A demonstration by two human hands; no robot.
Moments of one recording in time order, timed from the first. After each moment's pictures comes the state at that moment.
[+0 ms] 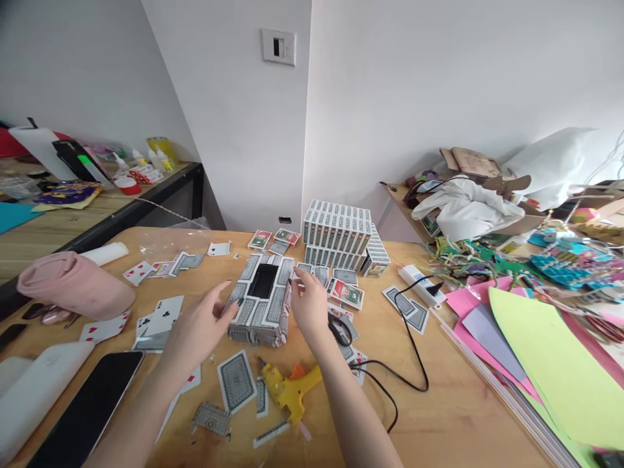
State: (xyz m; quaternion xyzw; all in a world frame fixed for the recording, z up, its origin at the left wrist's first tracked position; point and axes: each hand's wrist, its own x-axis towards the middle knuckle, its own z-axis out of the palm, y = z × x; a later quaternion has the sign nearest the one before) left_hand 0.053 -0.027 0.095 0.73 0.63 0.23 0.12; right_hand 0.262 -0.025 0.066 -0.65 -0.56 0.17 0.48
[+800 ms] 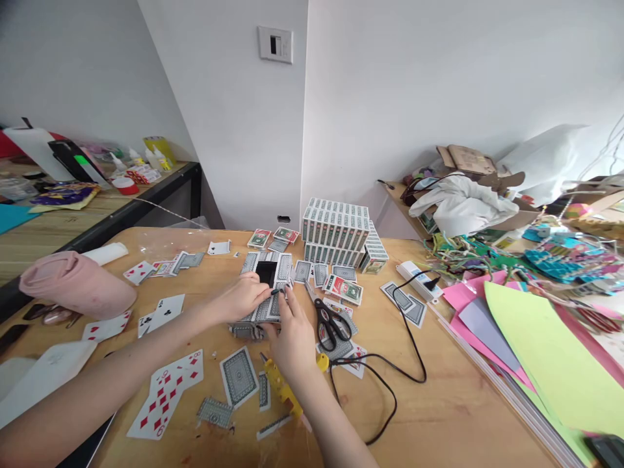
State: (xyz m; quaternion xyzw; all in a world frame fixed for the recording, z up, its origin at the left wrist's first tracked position) left_hand 0.090 0.028 0.093 0.94 0.30 0.11 0.10; right_hand 0.223 -0.083 0.057 -0.66 -0.65 0.13 0.36
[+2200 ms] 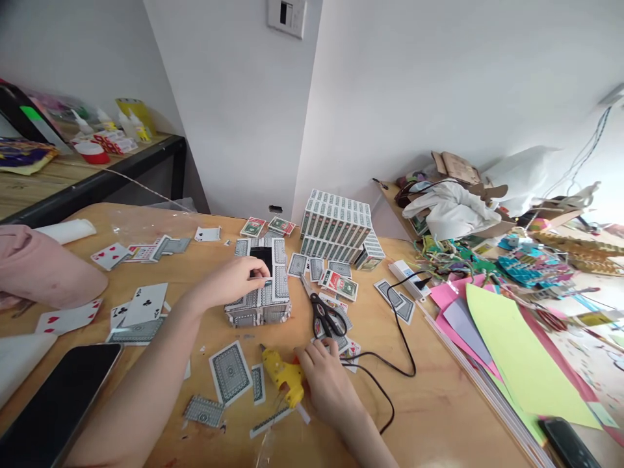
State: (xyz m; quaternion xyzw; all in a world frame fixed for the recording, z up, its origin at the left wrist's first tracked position) left_hand 0.086 0.036 0.108 0.85 0.39 0.18 0.29; right_hand 0.275 -0.154 0.044 -0.60 -0.78 0.15 0.12
